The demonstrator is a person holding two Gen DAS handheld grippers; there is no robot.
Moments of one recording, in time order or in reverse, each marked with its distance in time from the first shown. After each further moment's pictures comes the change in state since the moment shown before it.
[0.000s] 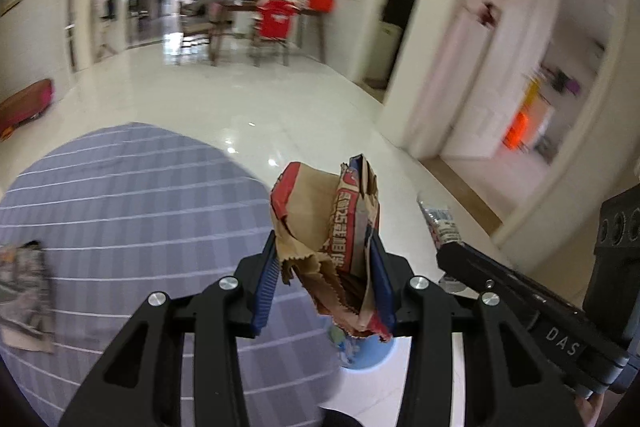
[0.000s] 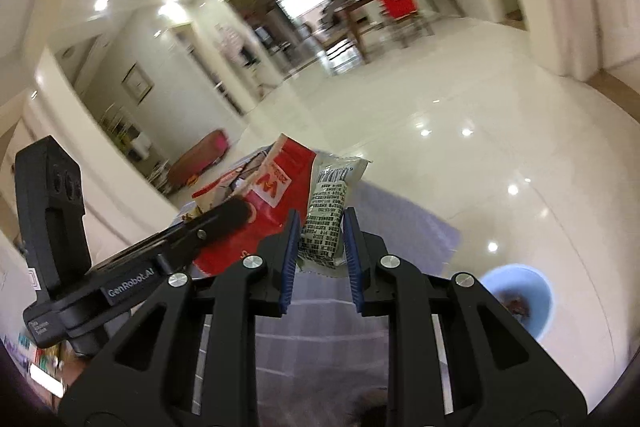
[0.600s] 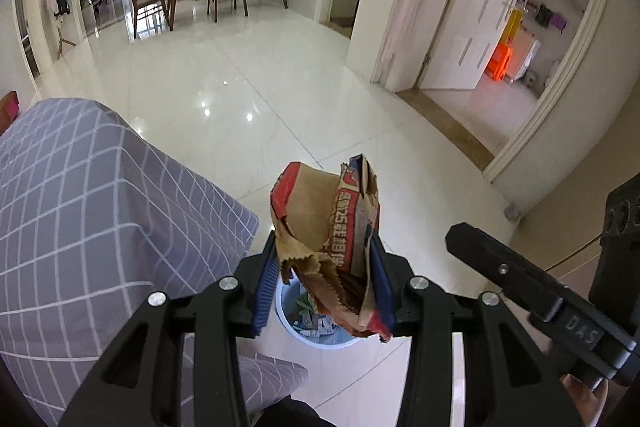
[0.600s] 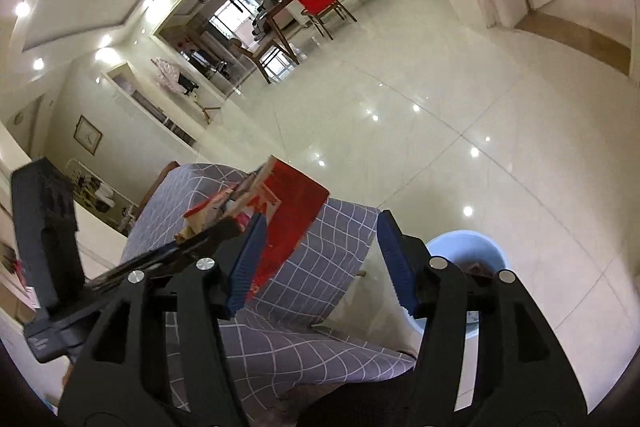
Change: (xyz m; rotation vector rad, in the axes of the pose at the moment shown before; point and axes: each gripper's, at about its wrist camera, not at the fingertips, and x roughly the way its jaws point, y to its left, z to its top) left arm 0.126 -0.085 -0.034 0.110 0.204 -0.037; right arm -0.005 -0.149 -0.020 0.217 0.012 -0.098
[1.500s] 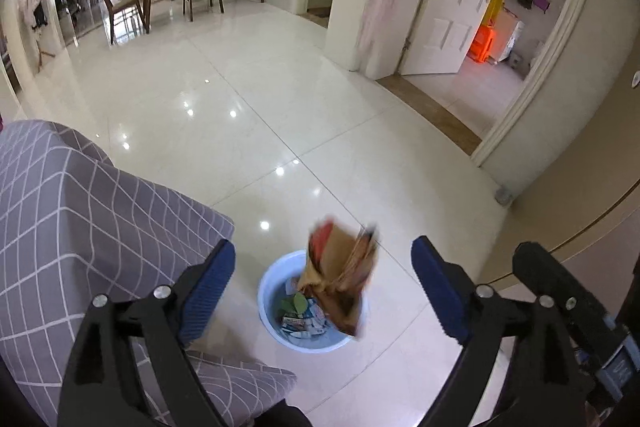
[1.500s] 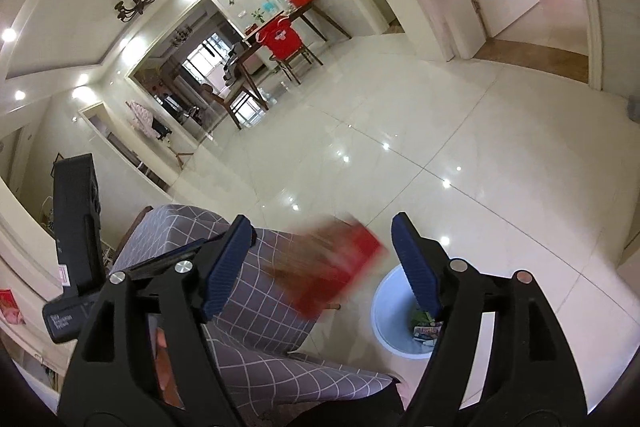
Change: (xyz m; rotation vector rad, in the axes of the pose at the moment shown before) left arm 0.032 -0.020 0.014 0.057 0.031 -0.049; right arm -0.056 -0.015 -0.012 0.041 -0.178 -0.107
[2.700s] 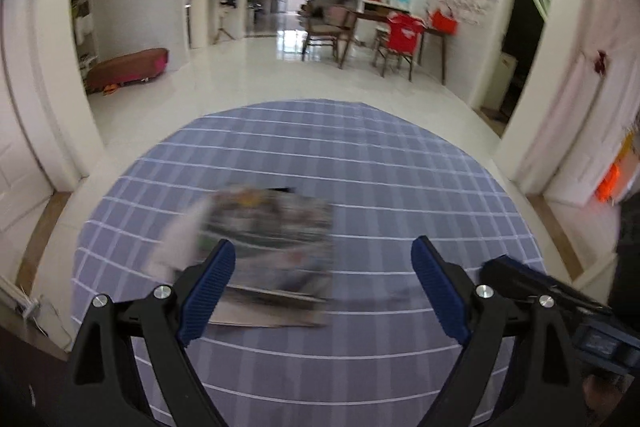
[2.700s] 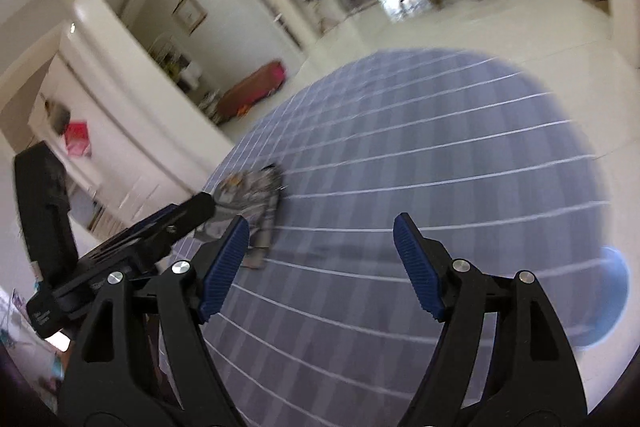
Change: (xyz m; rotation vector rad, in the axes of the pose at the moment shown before) left arm -0.290 0.332 -0.152 -0.441 -0.282 0.443; right arm 0.110 0.374 -0.172 -0.417 0.480 0.459
